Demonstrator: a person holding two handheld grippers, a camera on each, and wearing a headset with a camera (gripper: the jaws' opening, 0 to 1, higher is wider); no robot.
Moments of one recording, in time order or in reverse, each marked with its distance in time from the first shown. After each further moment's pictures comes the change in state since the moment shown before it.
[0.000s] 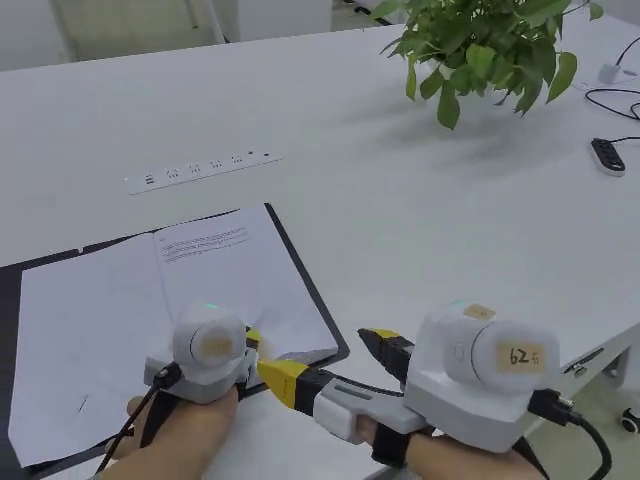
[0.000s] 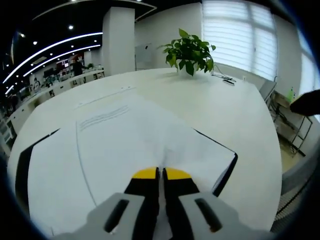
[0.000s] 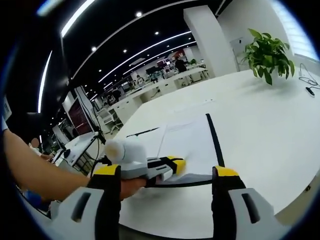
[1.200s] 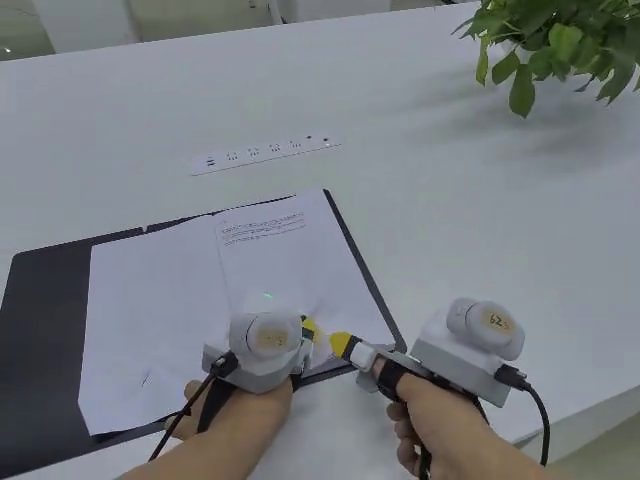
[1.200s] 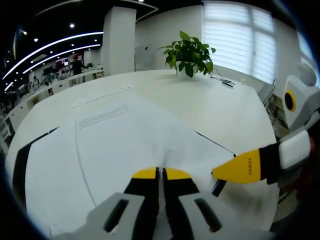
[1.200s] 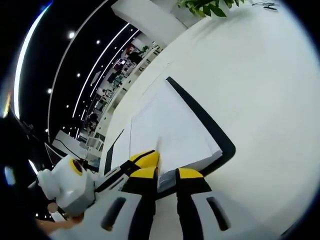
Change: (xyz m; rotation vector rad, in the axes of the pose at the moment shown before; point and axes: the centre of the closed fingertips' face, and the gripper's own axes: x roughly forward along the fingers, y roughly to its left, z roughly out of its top) left arm -0.001 -0.003 -0.001 -0.017 -0.011 -0.016; right arm 0.088 -0.068 -0.059 0.531 0.078 -0.143
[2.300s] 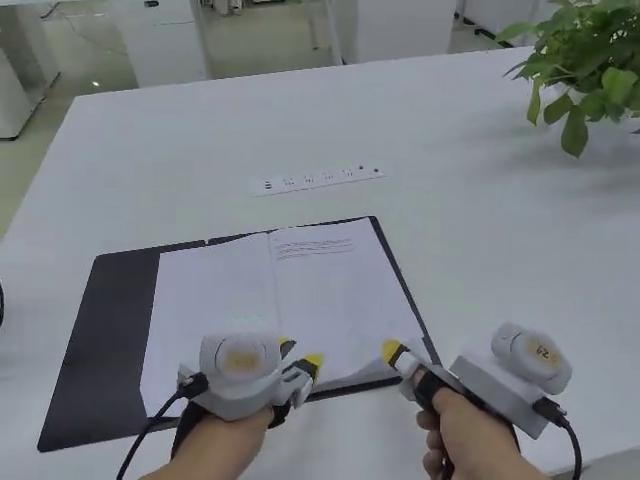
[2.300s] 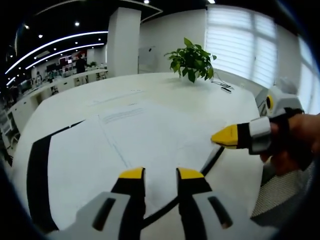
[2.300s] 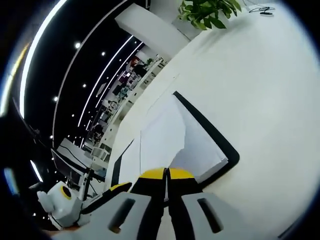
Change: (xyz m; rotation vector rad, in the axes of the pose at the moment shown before) left arm -0.090 0.033 -0.004 -0.037 -0.014 0.022; right arm -0.015 0.028 0.016 -0.019 -0.116 0.071
